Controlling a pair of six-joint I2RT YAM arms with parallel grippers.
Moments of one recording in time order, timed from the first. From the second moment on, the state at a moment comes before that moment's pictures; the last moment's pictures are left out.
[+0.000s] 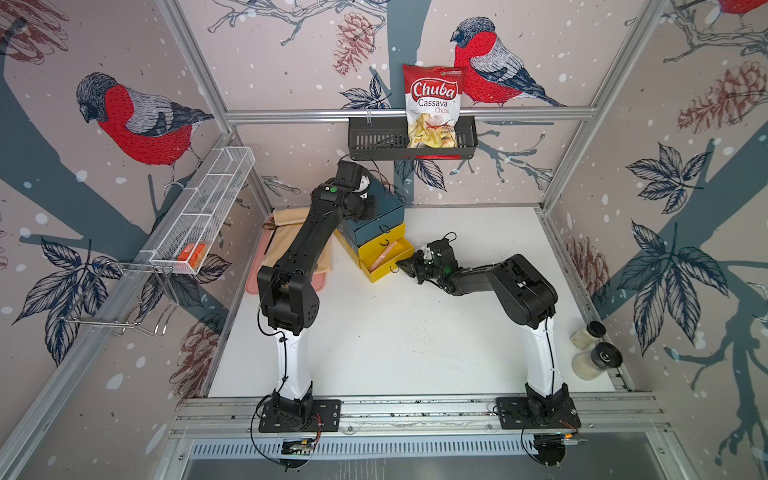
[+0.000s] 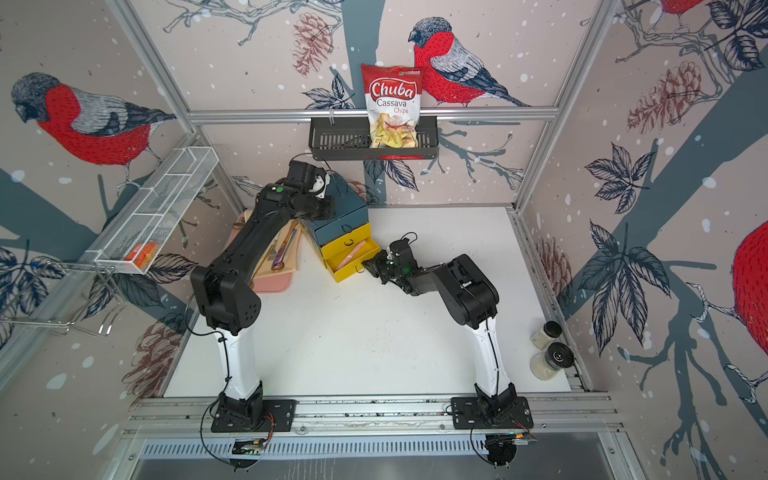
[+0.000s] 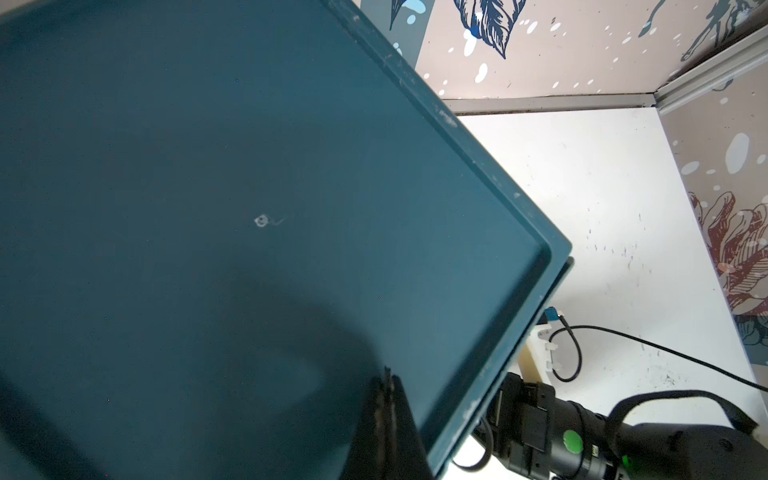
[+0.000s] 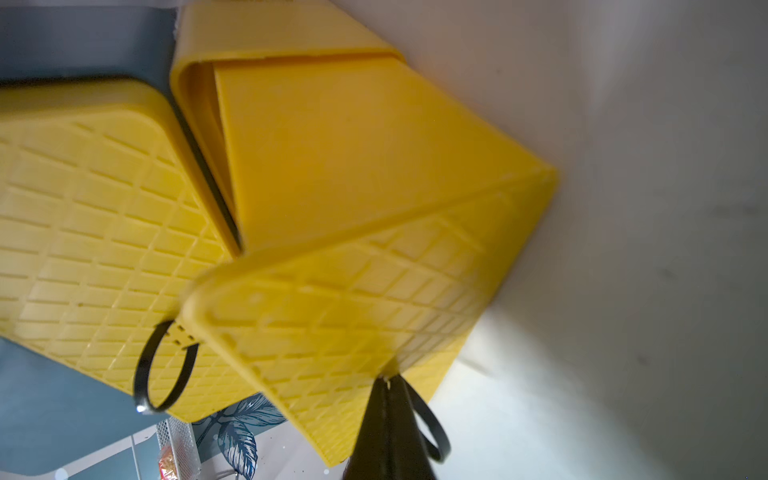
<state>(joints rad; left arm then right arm) -0.29 2.04 2.11 -0.94 0.16 -0.21 0.60 2.21 1.19 0.60 -0.48 1.43</state>
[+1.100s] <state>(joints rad) -0.26 2.04 2.06 -0.84 0.26 -0.21 0.58 2.28 1.32 0.84 -0.56 1.55</state>
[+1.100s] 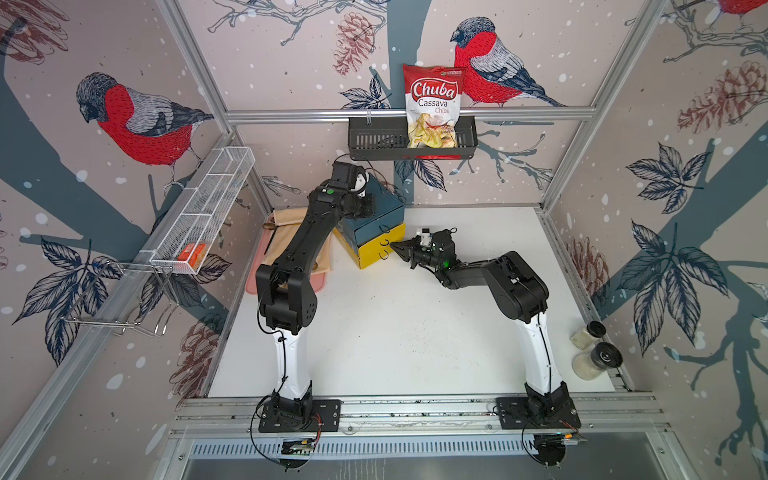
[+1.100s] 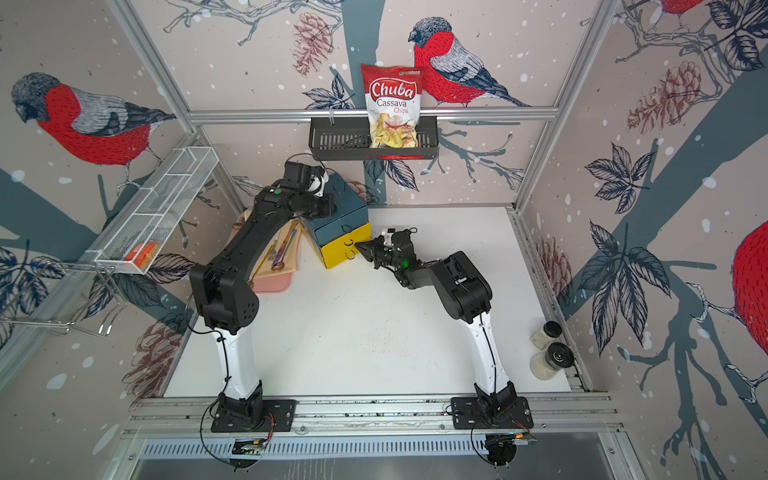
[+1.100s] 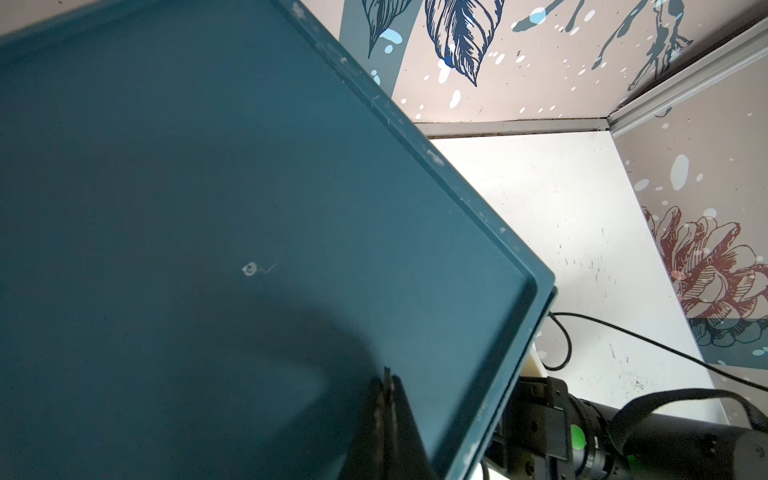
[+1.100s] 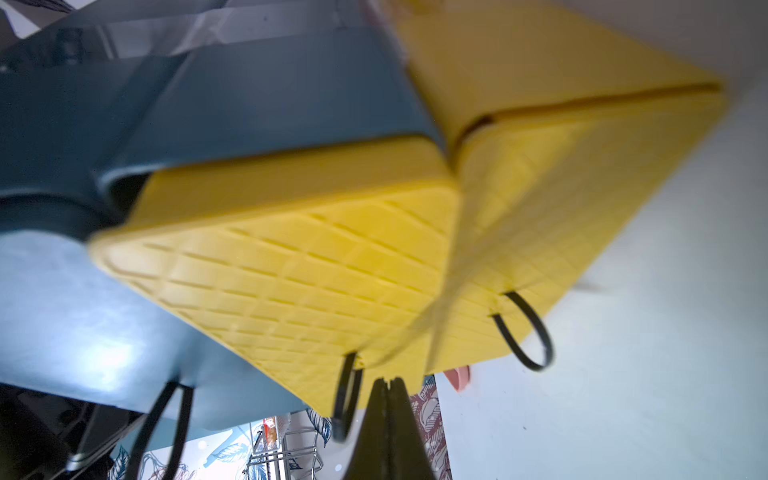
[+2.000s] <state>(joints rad) -0.26 1.67 1.83 -0.88 0.03 -0.18 0.39 1.70 1.08 0.53 -0.60 1.20</state>
